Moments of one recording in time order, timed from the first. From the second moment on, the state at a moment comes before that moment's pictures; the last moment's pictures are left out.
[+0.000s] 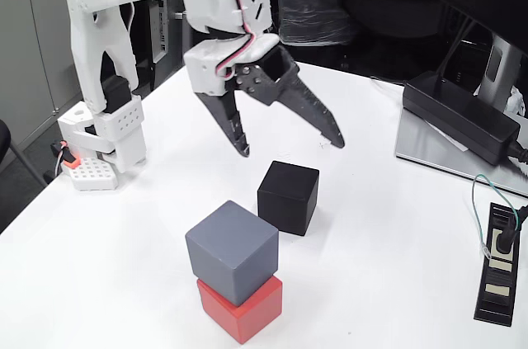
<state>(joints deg) 7.5 99.4 82.3 90.4 -14.2</state>
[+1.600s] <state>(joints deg) -1.6 78.1 86.3 89.8 -8.3</state>
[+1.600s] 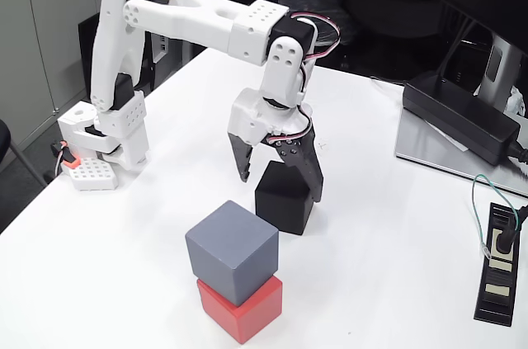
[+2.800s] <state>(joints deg) 1.5 88.9 71.3 90.6 -8.7</state>
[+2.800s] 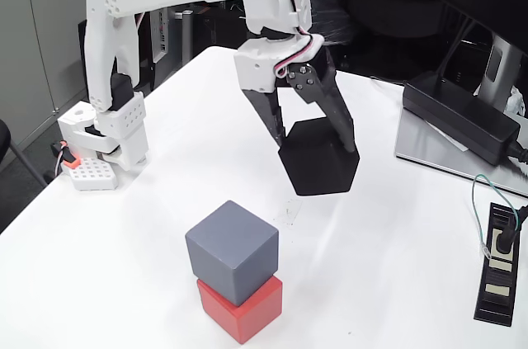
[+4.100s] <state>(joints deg) 21.4 116.3 84.5 90.8 -14.4</state>
